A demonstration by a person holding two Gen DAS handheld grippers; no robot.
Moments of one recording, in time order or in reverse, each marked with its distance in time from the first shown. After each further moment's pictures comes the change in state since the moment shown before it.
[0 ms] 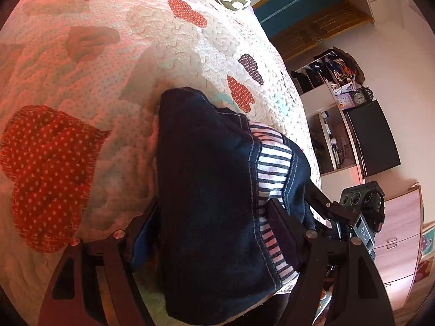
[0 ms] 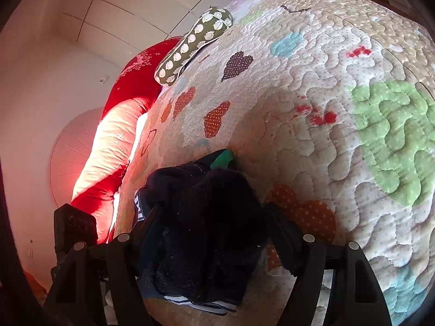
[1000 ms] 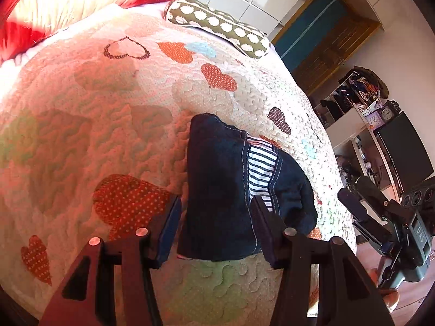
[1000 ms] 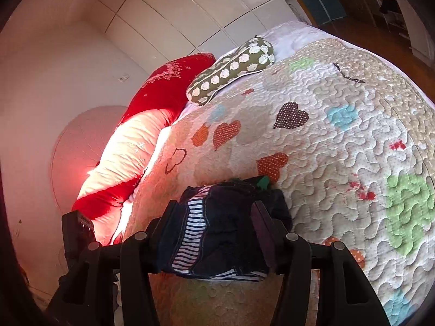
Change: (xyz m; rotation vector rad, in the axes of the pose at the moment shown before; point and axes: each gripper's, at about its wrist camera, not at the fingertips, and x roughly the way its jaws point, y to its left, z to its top) left arm -0.072 -0.006 0.006 0.052 -0.253 0.276; right arm -0.017 0.098 0.023 -0.203 -0.094 -0.007
